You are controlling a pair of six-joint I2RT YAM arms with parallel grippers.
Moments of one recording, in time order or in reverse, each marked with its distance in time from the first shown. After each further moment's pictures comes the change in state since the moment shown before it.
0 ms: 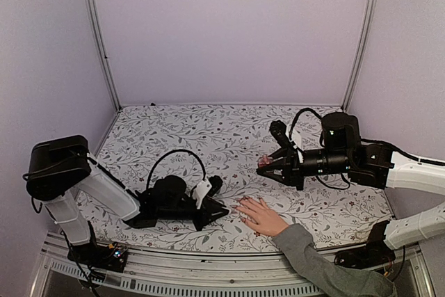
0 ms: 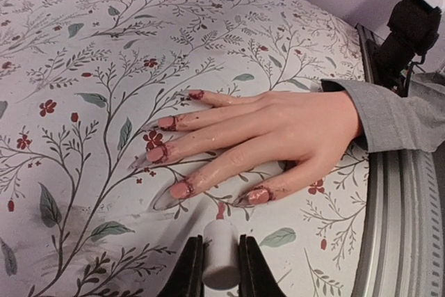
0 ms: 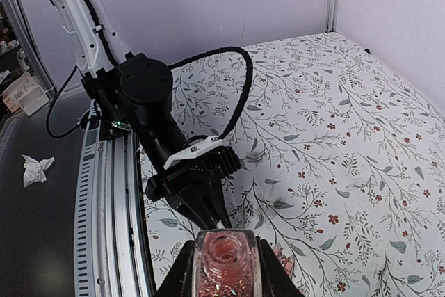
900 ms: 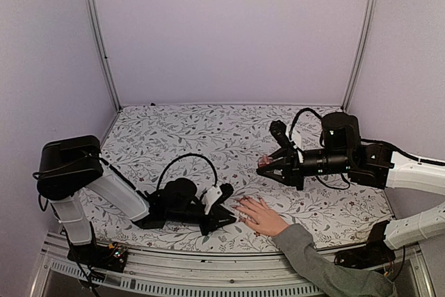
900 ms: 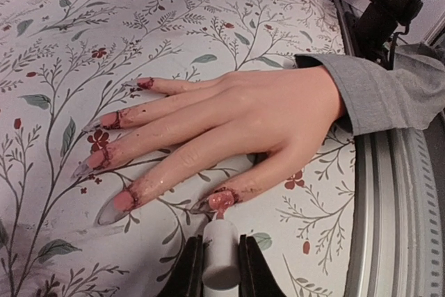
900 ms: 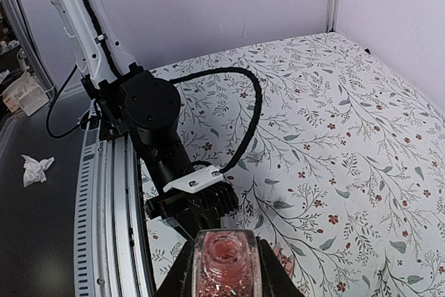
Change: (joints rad) left arm -0.038 0.078 0.069 -0.026 0.077 0.040; right arm 0.000 0.000 0.000 0.000 0.000 0.000
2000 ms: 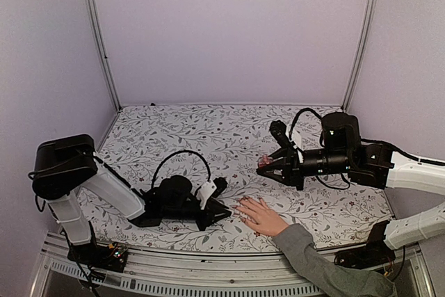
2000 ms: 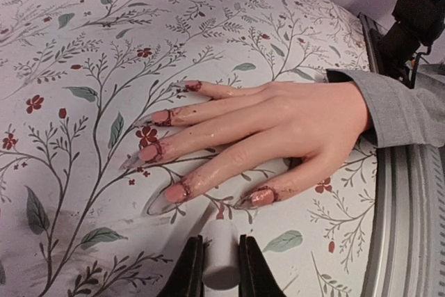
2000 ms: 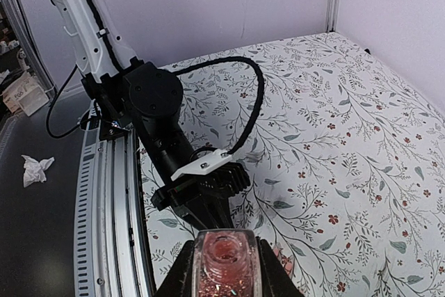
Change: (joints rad) left arm 0.037 -0.023 -0.014 -0.010 -0.064 -0.027; right arm 0.000 0.000 0.000 0.000 0.000 0.000
